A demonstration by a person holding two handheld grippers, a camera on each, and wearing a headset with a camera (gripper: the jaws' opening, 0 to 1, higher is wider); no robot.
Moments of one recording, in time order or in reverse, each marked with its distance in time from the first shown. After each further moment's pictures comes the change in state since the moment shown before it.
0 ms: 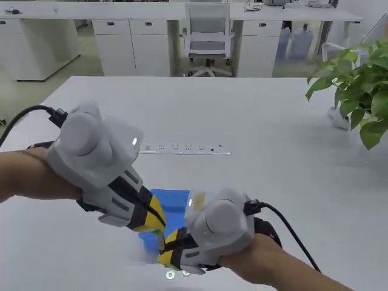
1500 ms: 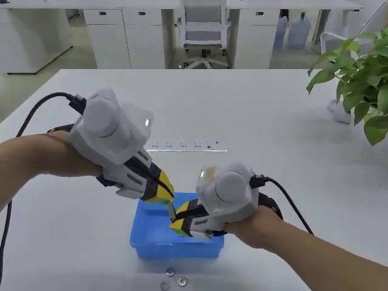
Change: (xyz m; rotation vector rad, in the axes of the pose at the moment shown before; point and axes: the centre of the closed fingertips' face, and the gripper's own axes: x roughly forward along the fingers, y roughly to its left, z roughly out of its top) left arm 0.028 0.080 -0.015 0.010 0.007 0.060; right arm 0.010 -0.085 -0.030 0.053 -0.002 -0.070
